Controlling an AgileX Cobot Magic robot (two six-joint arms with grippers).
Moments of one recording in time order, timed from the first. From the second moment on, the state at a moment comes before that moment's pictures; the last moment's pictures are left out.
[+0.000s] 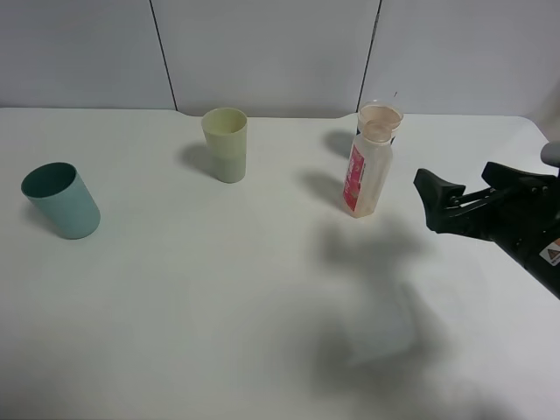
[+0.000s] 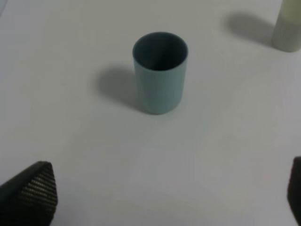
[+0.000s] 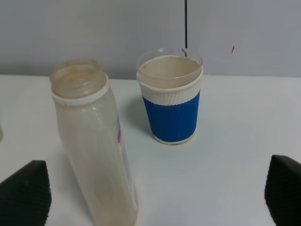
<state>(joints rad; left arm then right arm) 0.05 -0.01 -0.51 -0.04 1.06 0.05 0.36 1.48 -0.05 0.14 -1.21 -0.04</state>
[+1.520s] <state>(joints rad) 0.05 -0.01 -0.51 -0.04 1.06 0.05 0.36 1.06 -0.34 -0.07 -0.57 0.03</state>
